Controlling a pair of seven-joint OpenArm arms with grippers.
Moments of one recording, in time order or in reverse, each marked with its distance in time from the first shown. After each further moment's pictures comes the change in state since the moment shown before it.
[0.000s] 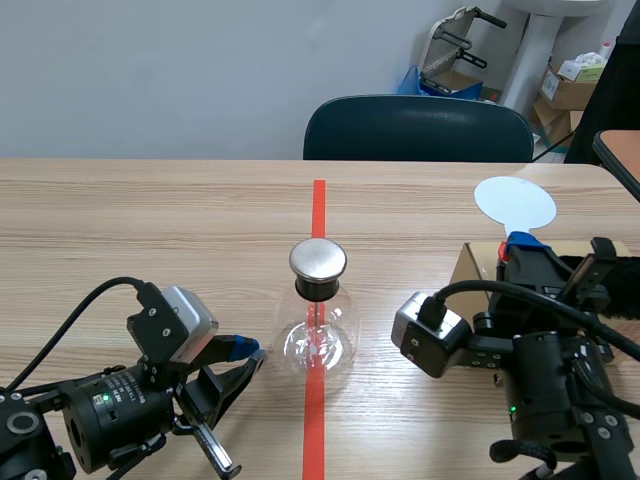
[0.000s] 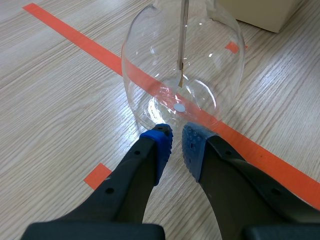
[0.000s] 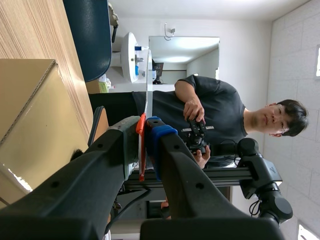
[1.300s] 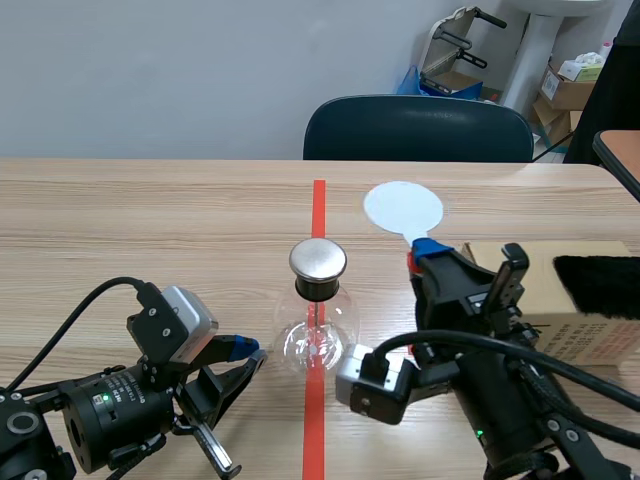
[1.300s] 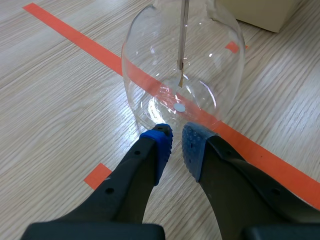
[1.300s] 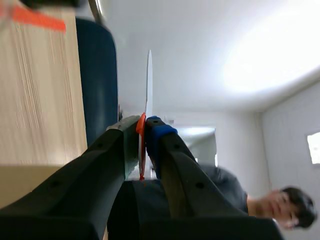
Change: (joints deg) left arm 0.0 0.0 0.0 0.0 0.0 0.0 0.0; right arm 0.0 0.0 0.0 0.0 0.0 0.0 25.6
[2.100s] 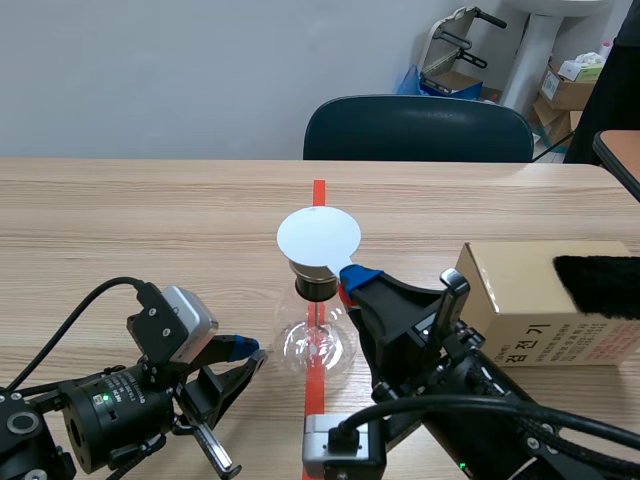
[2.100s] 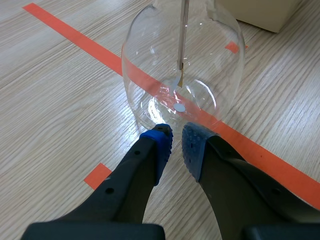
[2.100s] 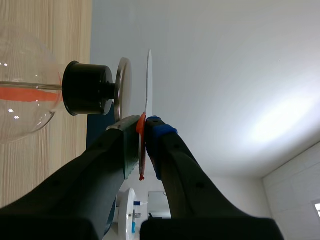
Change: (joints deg) left arm 0.0 0.0 0.0 0.0 0.0 0.0 0.0; right arm 0.0 0.0 0.0 0.0 -0.2 0.0 16.7
